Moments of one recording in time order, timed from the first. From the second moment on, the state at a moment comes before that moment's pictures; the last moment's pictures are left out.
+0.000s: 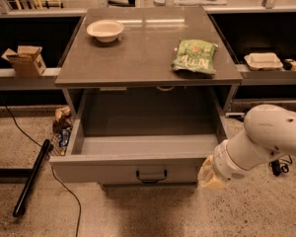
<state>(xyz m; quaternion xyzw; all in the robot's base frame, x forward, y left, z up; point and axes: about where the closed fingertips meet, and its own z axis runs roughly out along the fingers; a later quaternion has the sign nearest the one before) 0.413 -0.166 0.656 -0.67 0.71 0.13 0.14</state>
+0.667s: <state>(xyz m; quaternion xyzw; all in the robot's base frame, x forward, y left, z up) 0.426 -0.167 0.645 -0.66 0.72 0.14 0.16</state>
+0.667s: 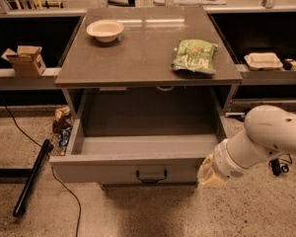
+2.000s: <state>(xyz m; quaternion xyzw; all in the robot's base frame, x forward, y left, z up) 0.426 -0.167 0.645 -0.66 0.72 0.14 0.16</state>
